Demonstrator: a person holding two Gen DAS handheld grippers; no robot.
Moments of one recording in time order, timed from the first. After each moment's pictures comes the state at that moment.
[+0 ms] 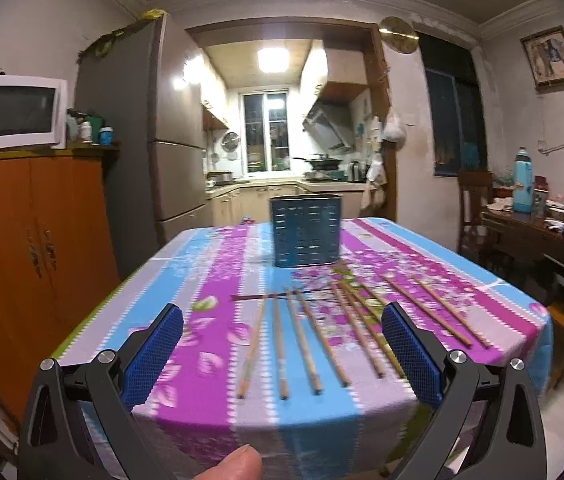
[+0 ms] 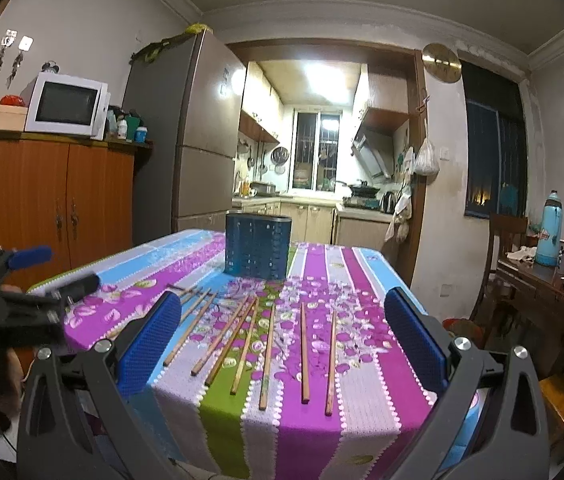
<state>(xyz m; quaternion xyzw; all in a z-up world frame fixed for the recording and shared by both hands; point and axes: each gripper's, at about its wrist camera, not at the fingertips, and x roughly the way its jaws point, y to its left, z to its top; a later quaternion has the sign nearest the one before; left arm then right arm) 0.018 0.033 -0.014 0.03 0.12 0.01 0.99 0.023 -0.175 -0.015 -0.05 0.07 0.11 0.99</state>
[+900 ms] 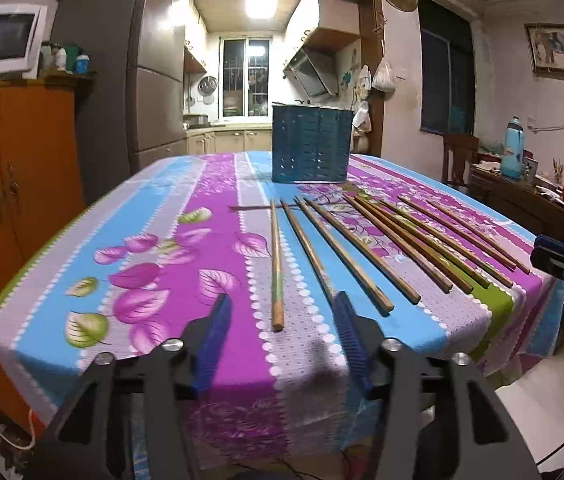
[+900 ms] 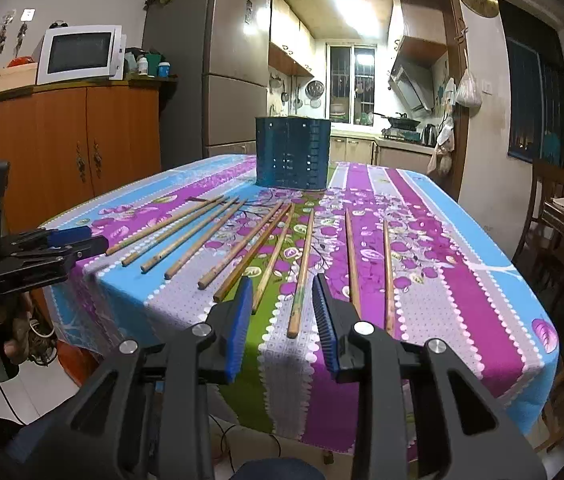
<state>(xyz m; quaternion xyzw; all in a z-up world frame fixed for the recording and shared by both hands) 0.066 0.085 -0.098 0.01 0.22 -0.05 0.97 0.066 -0.166 -0.083 -0.05 0.19 0.18 0.96</state>
